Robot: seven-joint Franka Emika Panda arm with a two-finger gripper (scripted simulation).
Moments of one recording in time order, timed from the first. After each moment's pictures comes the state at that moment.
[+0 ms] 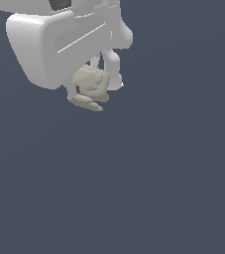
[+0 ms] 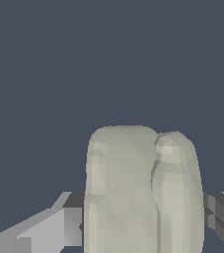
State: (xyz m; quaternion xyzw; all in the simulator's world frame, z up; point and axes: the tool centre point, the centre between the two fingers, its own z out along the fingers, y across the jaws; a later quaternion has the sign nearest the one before) arm 0.061 -0.056 0.458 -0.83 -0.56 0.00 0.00
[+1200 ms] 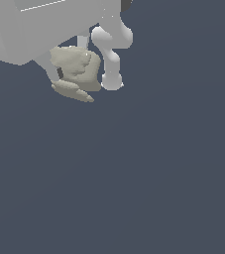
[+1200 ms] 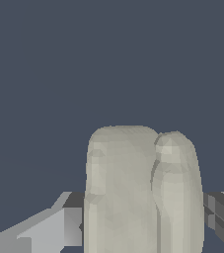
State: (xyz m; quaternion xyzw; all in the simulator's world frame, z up) arm 0.076 -0.072 0.499 -0.83 -0.56 0.00 0.00
